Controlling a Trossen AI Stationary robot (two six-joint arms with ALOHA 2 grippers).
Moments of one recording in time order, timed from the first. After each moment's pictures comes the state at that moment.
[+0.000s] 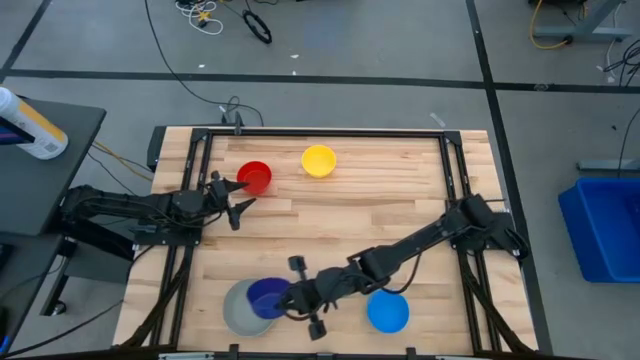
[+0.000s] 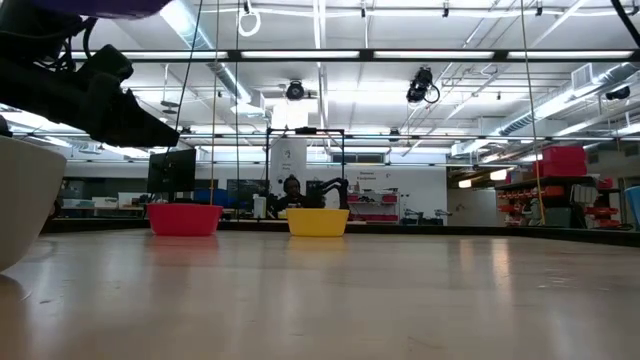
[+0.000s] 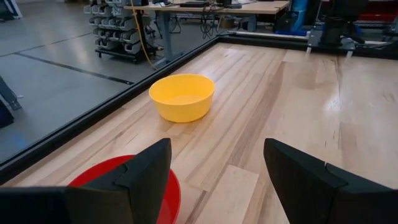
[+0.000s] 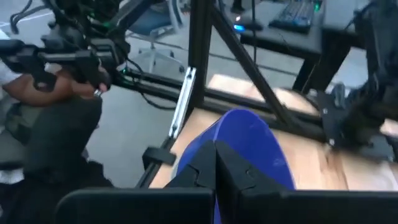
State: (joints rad) left arm -0.06 0.27 0.05 -0.03 -0.56 -0.12; right arm 0.46 2.05 1.72 -0.01 0.12 -0.02
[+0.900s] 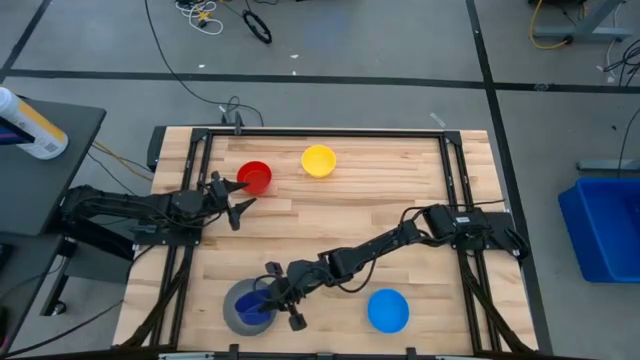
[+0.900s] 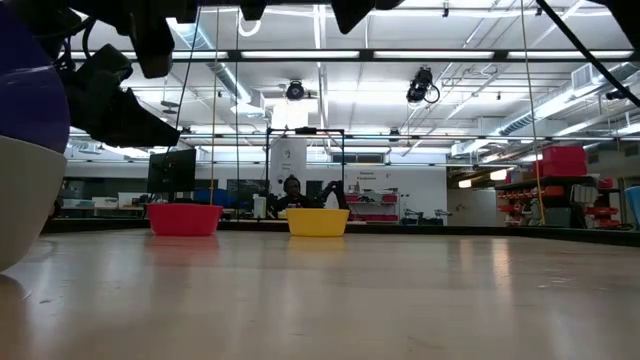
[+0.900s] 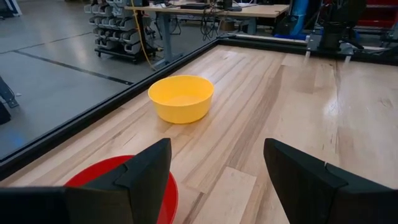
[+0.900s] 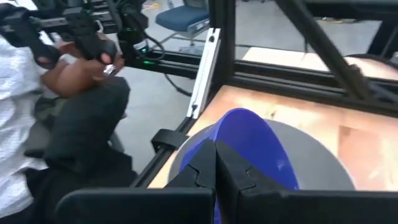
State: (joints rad) left arm -0.06 0.27 0.04 -0.01 -0.56 -0.13; right arm 0.35 2.34 1.78 0.24 -0.19 0.05
